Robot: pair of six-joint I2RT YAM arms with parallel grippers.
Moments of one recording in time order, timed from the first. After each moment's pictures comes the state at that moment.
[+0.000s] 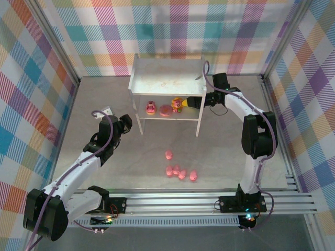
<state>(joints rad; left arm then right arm) -0.34 1.03 0.63 -0.08 -0.30 -0.63 0.22 1.97 1.54 -0.51 -1.25 0.04</state>
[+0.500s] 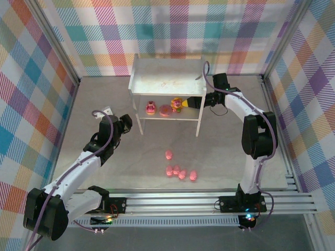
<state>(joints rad) -0.34 1.03 0.63 -0.08 -0.30 -0.63 0.22 1.96 1.53 -0.51 -1.25 0.00</state>
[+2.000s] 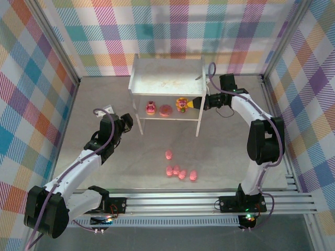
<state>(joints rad) -0.34 1.06 0.65 -0.08 -0.28 -0.61 0.18 1.86 1.47 -0.57 -1.20 -0.09</state>
